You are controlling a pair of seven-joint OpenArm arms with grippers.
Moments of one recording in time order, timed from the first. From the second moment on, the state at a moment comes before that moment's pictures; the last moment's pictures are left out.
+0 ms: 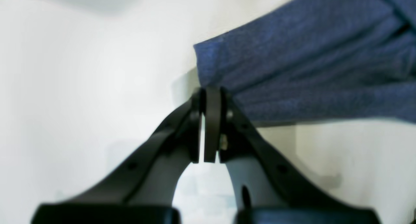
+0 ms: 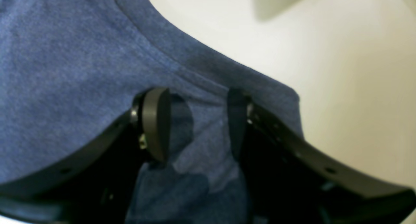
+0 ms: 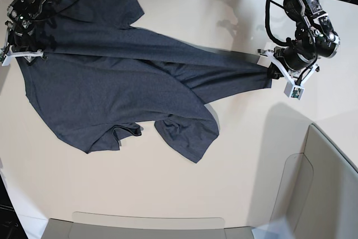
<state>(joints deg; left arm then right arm) 4.1 -4.7 -30.3 108.2 -26.4 -33.1 74.6 -4.2 0.9 52.2 92.0 10.6 13.3 -43.0</state>
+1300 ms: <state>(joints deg) 7.1 -5.0 -30.3 105.8 -25.9 -33.1 73.8 23.0 -8.9 -17.4 78.0 18.2 12.9 -43.5</state>
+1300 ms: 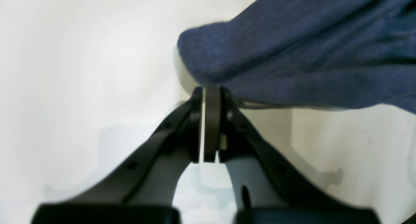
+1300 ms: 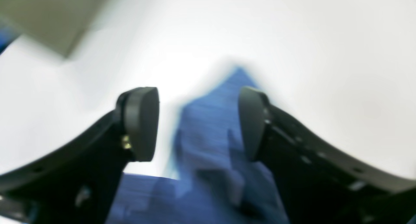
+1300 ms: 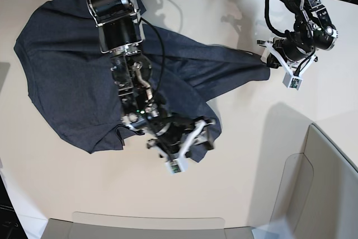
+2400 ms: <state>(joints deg) 7.2 -5.2 -30.3 103.1 -25.9 -33.1 73.8 22.8 -7.8 -34.0 68.8 9.0 -0.4 -48.7</state>
